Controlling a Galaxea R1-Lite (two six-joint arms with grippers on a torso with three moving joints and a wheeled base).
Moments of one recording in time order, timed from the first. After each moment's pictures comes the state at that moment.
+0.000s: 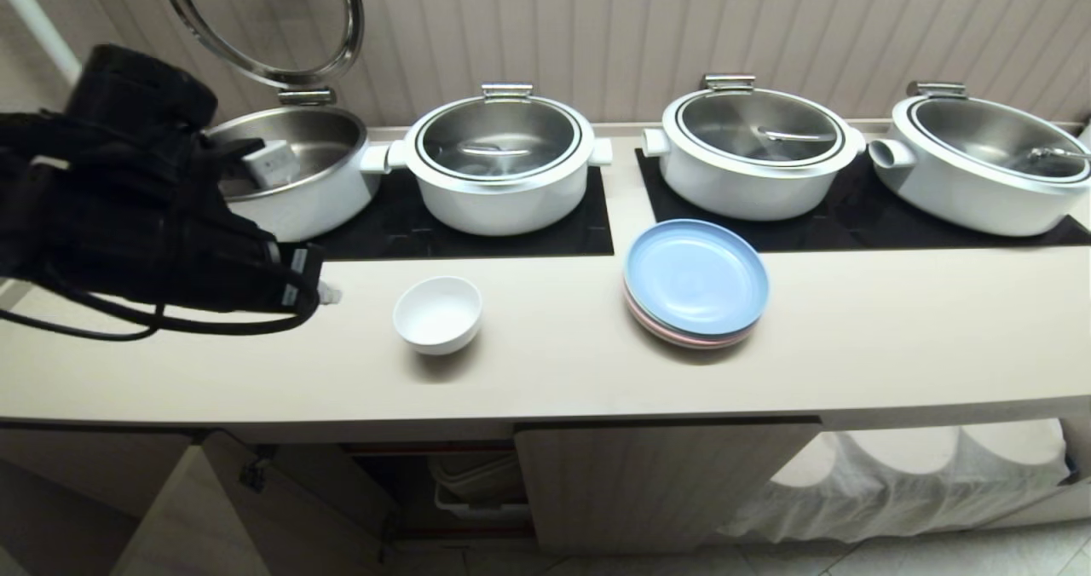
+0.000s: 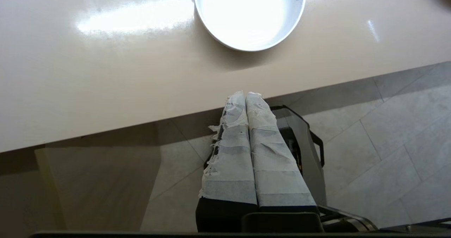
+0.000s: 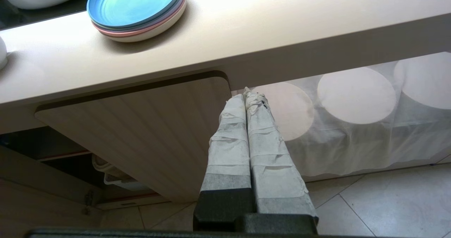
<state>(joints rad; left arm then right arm) -0.23 1.58 -1.35 0.54 -0.07 -0.09 0.01 0.00 0.00 -0.01 -0.05 0.18</state>
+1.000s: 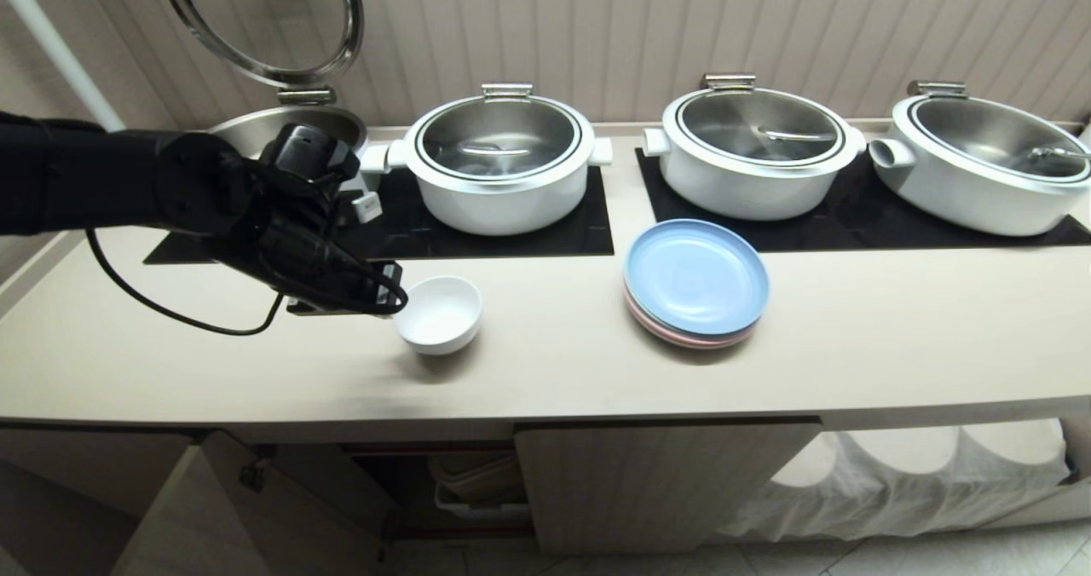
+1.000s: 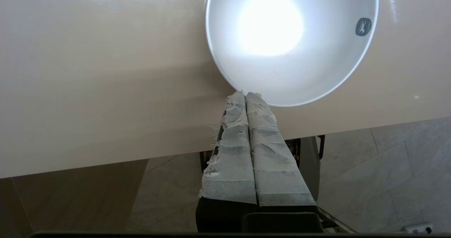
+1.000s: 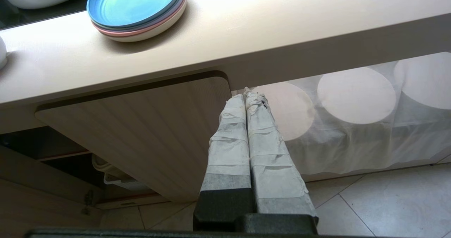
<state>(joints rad) -0.23 1.91 -1.55 0.58 -0.04 -0.16 0.01 0.00 0.00 -0.01 -0.05 0.18</state>
